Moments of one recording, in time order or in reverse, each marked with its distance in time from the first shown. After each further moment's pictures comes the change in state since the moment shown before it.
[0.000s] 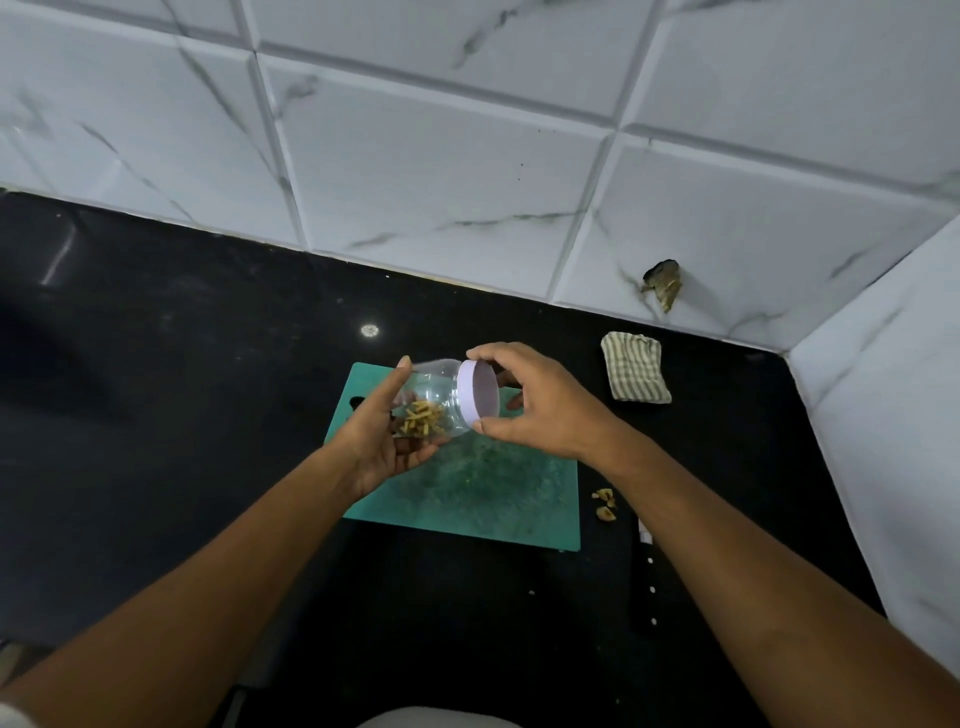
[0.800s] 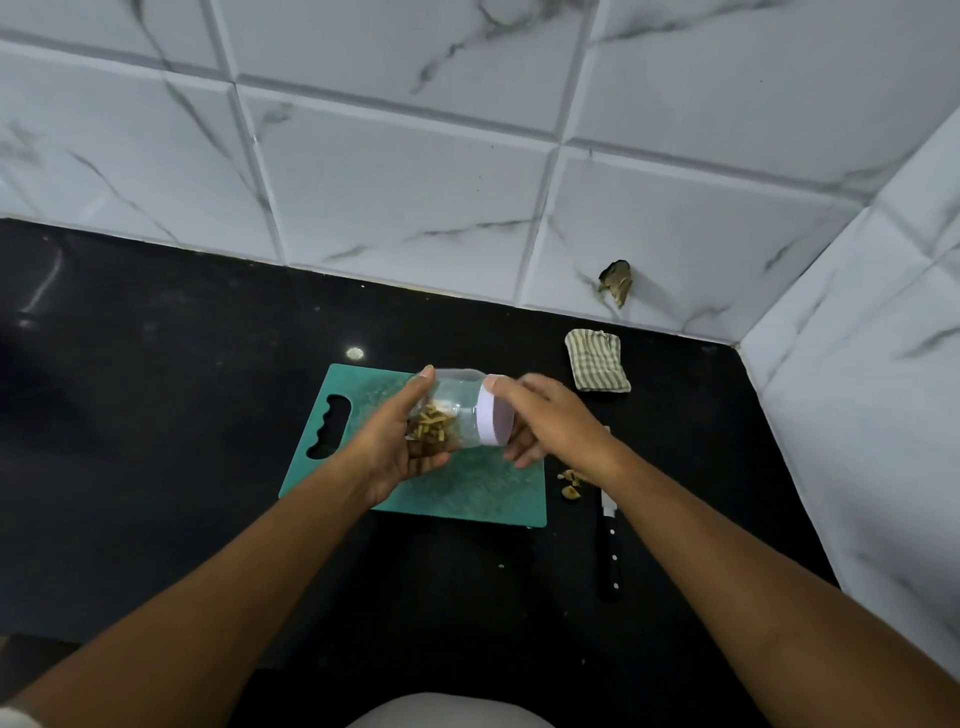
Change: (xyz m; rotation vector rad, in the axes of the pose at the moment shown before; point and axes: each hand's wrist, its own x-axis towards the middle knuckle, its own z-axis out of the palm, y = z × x) left_hand -0.031 -0.028 0.045 0.115 -0.067 0.119; right_hand -0.066 -0.012 -0.009 0.495 0.083 0.533
